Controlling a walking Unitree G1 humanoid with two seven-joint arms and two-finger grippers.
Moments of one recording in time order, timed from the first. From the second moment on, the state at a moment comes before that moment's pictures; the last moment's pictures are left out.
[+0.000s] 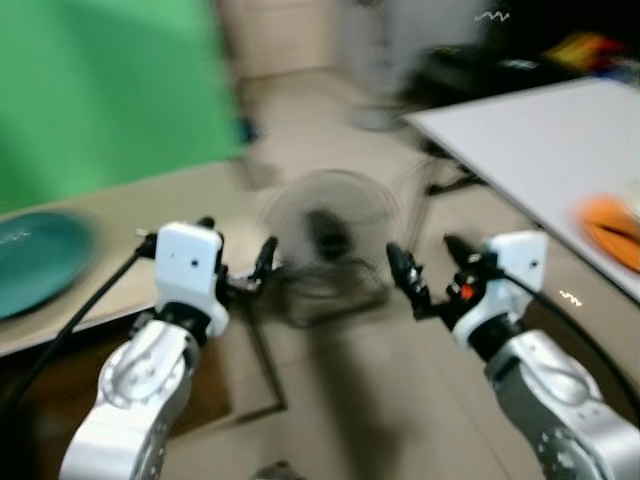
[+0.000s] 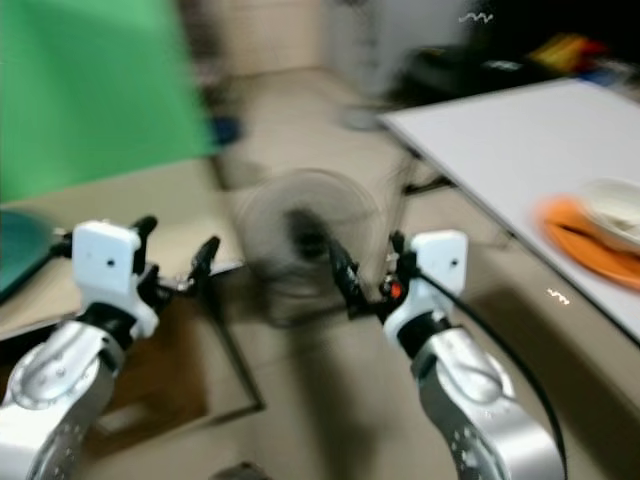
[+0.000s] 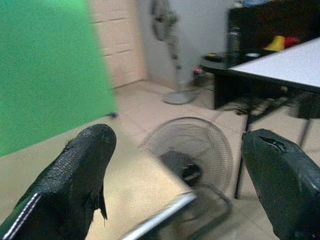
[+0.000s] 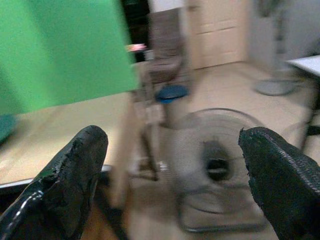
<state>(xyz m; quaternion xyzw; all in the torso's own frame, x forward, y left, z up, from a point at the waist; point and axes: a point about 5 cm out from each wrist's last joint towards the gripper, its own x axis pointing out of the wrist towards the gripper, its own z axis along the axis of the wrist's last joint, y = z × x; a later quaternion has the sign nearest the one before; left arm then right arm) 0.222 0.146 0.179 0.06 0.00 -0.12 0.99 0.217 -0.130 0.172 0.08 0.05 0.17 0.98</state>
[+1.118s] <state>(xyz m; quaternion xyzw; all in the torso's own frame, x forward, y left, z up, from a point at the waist) 0.223 0.159 0.183 0.06 -0.01 -0.09 0.99 0.221 -0.119 0.174 0.10 0.05 0.21 0.97</state>
